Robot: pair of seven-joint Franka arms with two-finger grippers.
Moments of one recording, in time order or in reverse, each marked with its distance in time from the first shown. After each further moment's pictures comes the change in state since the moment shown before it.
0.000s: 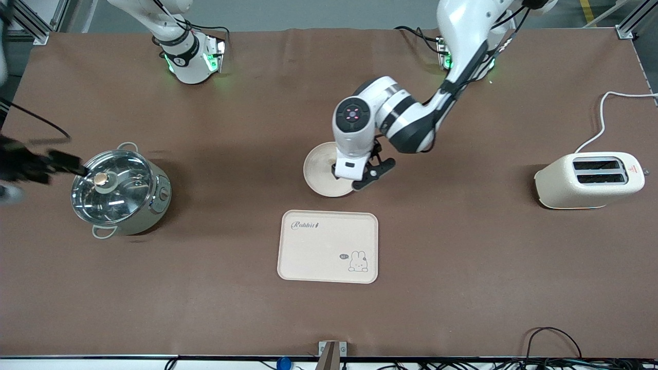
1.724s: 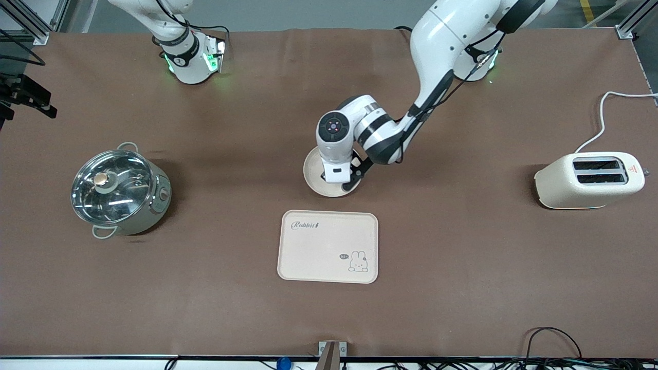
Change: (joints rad) left arm -0.012 0.098 0.022 0.042 0.009 0.156 -0.222; right arm -0.001 -0.256 0.021 -0.205 -0.051 0.003 0.106
